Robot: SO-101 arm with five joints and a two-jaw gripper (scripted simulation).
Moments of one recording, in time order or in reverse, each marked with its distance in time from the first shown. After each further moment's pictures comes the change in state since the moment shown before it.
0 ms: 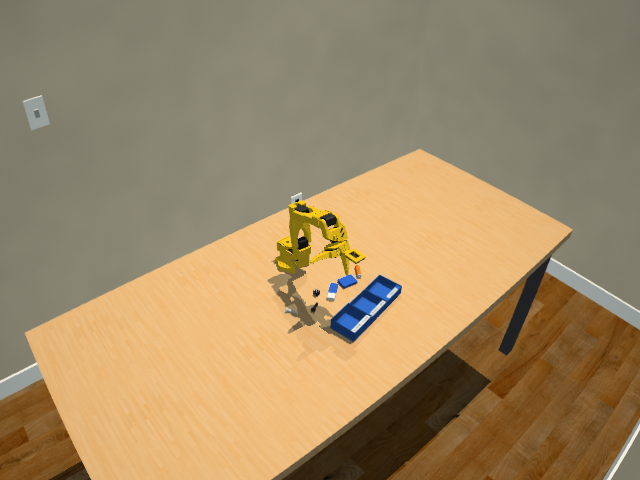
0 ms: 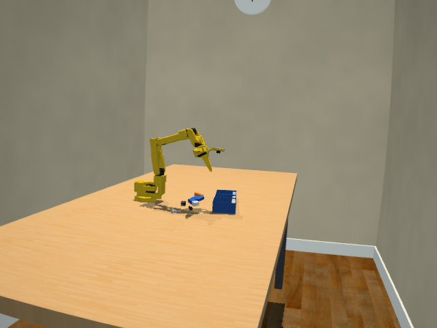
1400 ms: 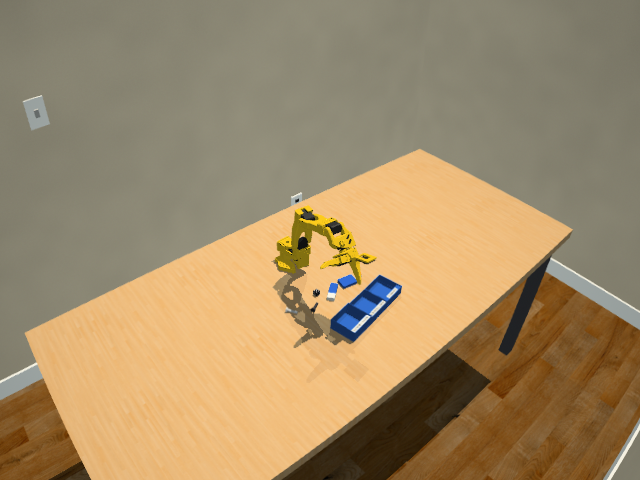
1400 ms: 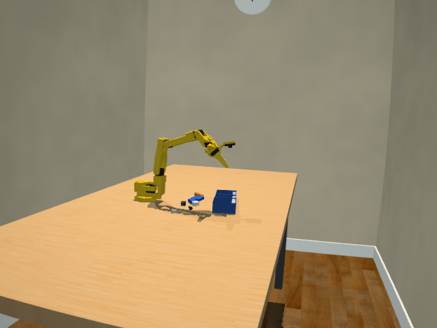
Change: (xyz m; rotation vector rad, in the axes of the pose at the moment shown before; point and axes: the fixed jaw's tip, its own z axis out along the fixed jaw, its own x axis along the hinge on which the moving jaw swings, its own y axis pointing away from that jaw) arm -0.065 -0.024 0.014 0.090 -0.258 -0.103
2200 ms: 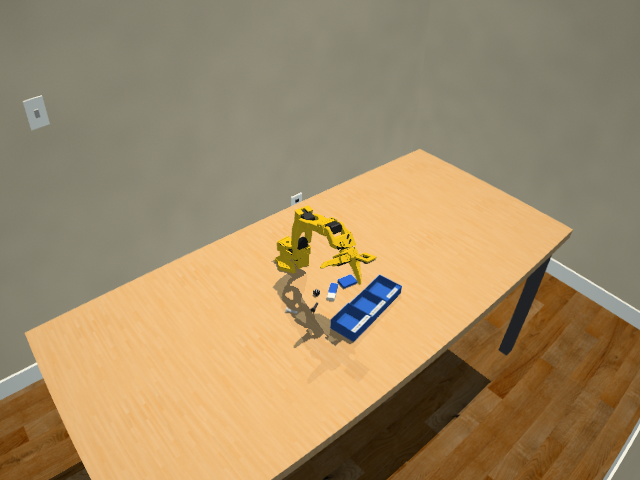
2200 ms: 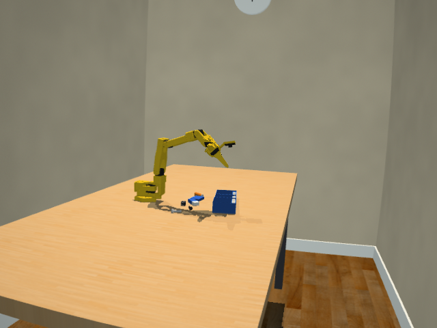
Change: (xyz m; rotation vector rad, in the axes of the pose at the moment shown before) arm -0.001 0.000 -0.001 0.002 -0.006 0.000
